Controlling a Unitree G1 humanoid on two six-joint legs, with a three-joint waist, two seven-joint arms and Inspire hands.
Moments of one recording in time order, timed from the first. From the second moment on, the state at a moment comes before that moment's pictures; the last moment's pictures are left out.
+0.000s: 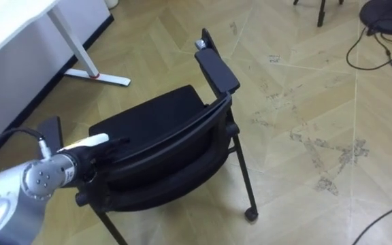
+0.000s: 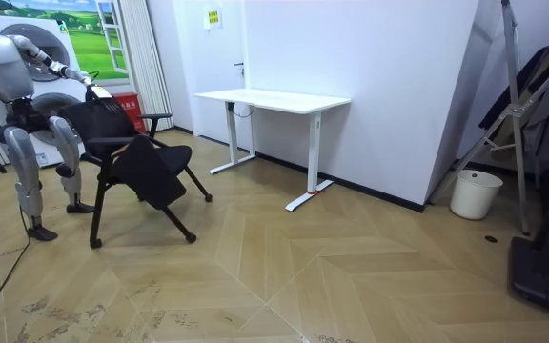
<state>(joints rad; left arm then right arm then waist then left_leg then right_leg) -0.06 0.57 -0.17 0.11 0.58 0.24 -0.58 0.05 -0.38 -0.14 1.16 0.35 0.06 -0.14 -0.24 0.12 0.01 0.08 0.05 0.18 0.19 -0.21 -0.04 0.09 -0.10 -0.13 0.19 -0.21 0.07</state>
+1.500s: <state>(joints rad) 0.00 0.53 -0.20 0.18 0.68 0.12 -0.31 0.08 -0.38 -0.15 1.11 0.15 0.06 -0.21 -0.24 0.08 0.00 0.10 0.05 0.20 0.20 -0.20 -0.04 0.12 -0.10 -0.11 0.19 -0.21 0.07</state>
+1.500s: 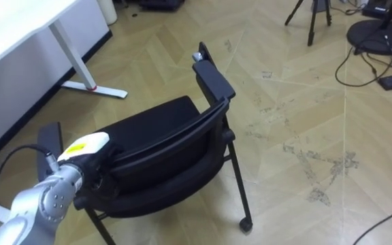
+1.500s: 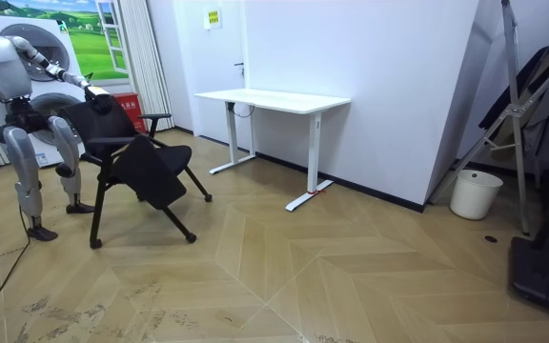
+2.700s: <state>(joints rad) -0.05 0.59 -0.21 0.12 0.73 0.01 -0.27 -0.09 -0.58 -0.04 0.22 -0.92 0.00 -0.35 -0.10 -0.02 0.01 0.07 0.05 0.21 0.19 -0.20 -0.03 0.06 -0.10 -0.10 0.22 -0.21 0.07</state>
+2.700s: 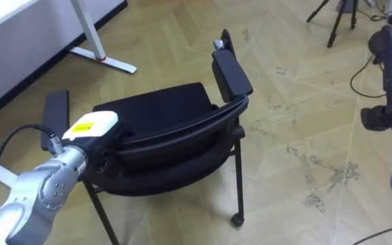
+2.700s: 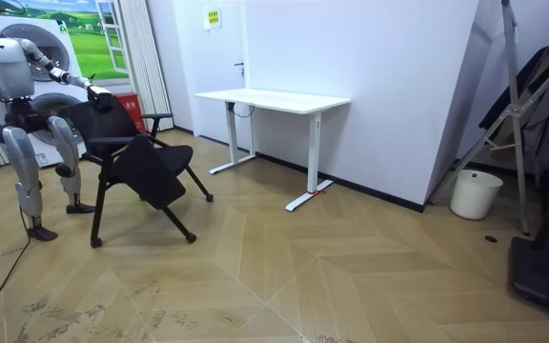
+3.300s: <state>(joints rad) -0.16 0.61 -0.30 0.23 0.71 -0.07 -0.23 -0.12 -0.66 0.29 0.08 -0.99 -0.05 -0.16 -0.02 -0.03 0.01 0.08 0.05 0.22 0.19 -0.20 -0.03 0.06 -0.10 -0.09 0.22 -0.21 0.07</state>
